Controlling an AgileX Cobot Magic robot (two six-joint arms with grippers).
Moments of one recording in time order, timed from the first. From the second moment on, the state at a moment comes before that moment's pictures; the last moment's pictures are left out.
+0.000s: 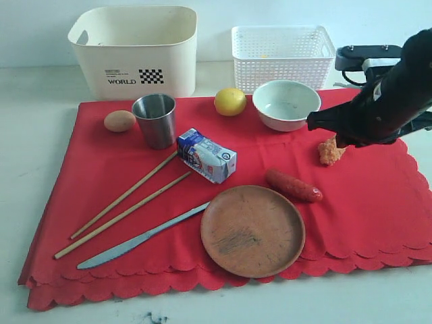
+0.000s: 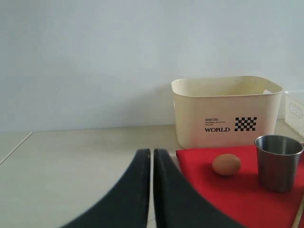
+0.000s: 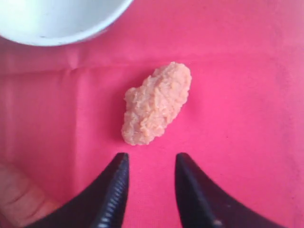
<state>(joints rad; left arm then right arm) -0.01 0.01 0.00 -0.06 0.08 0.12 0.27 1.72 -0.93 -0.21 0.46 0.46</state>
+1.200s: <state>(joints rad) -0.01 0.01 0.00 -0.06 0.08 0.12 0.21 1.98 -1.01 -0.34 0.22 0.55</state>
